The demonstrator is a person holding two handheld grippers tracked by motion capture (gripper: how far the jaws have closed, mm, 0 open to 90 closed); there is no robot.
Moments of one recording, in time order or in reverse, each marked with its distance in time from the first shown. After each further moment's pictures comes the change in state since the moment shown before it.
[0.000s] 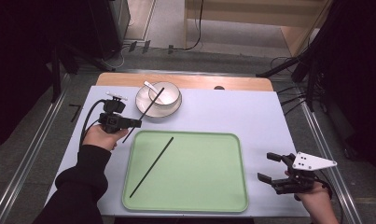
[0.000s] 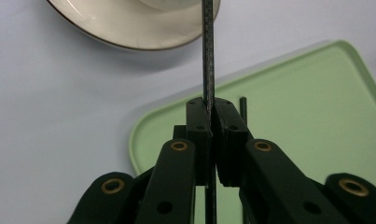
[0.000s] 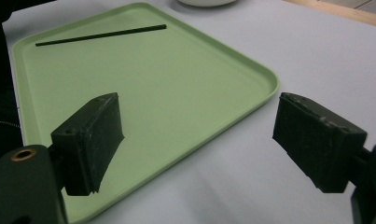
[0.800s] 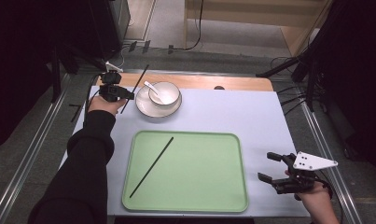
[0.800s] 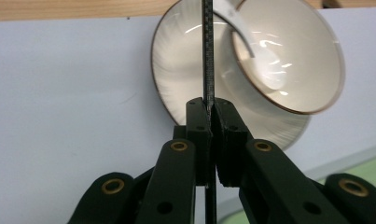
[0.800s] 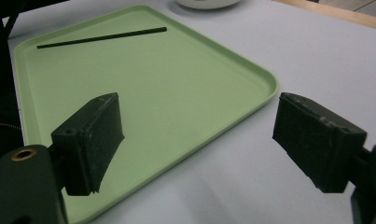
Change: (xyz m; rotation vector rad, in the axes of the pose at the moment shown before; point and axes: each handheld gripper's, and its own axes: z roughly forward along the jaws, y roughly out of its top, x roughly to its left) left arm 0.059 0.085 0.020 -0.033 0.175 -0.137; right arm -0.001 0.000 -0.001 -0.011 0.001 -0.001
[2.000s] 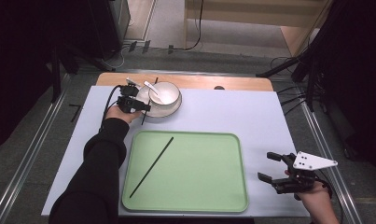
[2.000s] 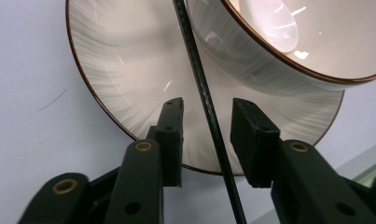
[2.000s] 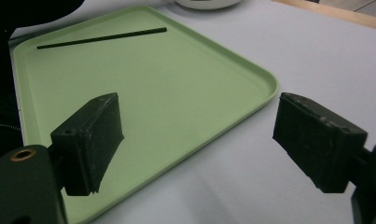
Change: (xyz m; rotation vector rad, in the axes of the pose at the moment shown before) left arm -0.013 -0.022 0.070 0.061 -0.047 0.139; right arm -0.001 0.000 0.000 0.000 0.001 0.000
